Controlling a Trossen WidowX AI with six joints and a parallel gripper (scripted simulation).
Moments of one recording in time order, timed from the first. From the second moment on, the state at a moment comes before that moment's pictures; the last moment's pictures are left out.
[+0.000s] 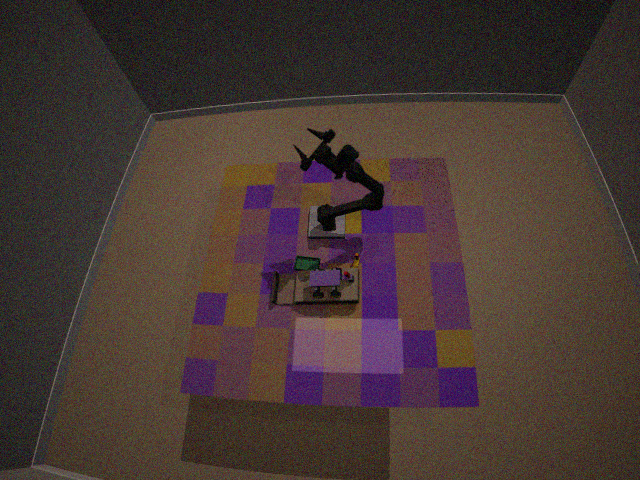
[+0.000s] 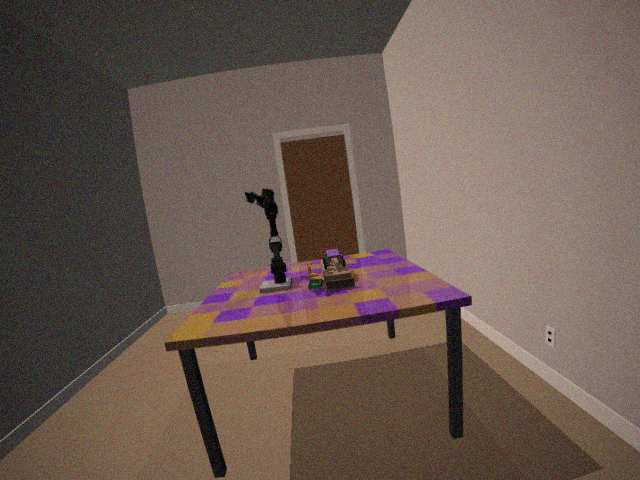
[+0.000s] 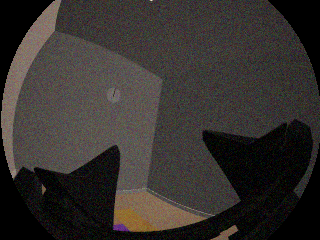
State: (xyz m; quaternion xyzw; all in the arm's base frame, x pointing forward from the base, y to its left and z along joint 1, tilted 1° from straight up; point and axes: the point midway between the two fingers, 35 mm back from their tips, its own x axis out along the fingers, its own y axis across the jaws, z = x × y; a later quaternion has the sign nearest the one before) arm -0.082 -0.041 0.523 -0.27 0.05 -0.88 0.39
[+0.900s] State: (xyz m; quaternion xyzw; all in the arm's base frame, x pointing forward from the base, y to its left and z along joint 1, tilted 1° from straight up) arm 0.036 -0.171 0.452 -0.26 0.21 -0.62 0.71
